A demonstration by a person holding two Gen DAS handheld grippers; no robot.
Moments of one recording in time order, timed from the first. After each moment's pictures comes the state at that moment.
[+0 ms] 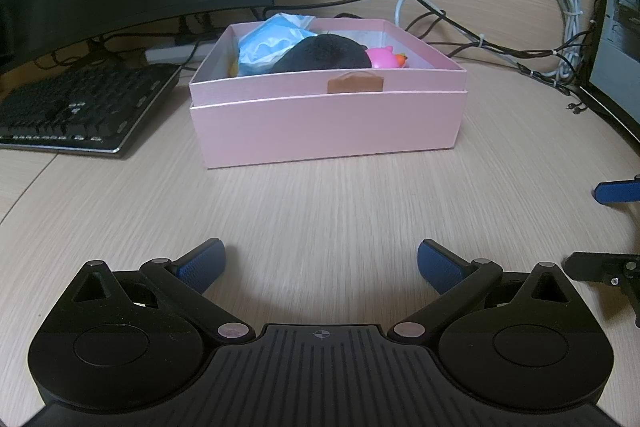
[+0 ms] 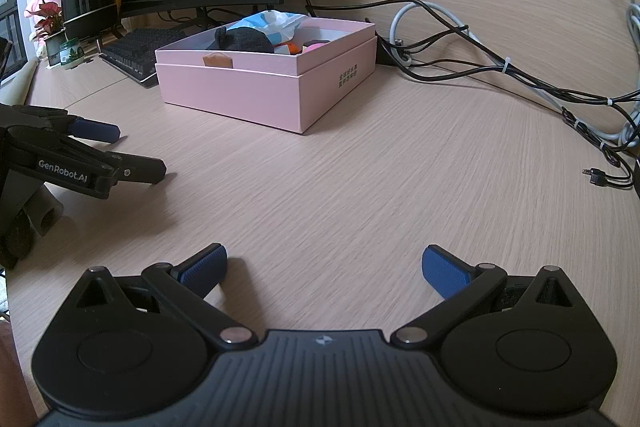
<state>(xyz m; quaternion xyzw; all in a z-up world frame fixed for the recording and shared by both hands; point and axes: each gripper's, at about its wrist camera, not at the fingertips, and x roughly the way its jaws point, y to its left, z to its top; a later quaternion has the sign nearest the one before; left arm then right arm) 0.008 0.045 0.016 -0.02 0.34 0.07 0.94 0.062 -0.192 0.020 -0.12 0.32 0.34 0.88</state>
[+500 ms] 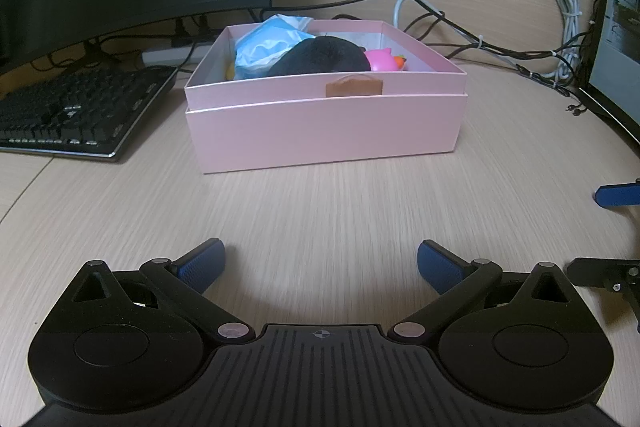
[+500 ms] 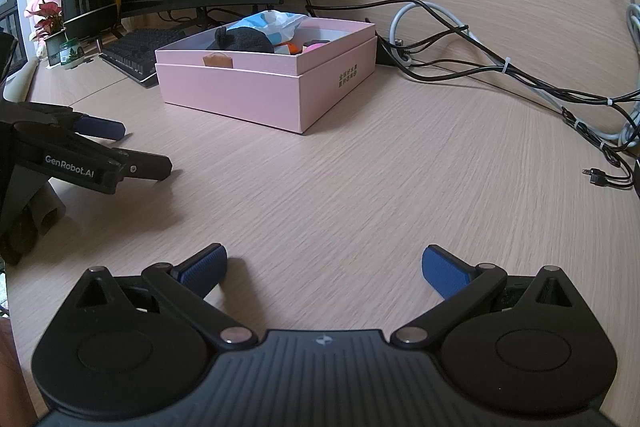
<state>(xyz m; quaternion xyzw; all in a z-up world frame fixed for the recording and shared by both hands) 0.013 0.048 0.016 -0.02 0.34 0.06 0.94 0.062 -0.192 0.020 -0.12 0.32 0.34 0.88</state>
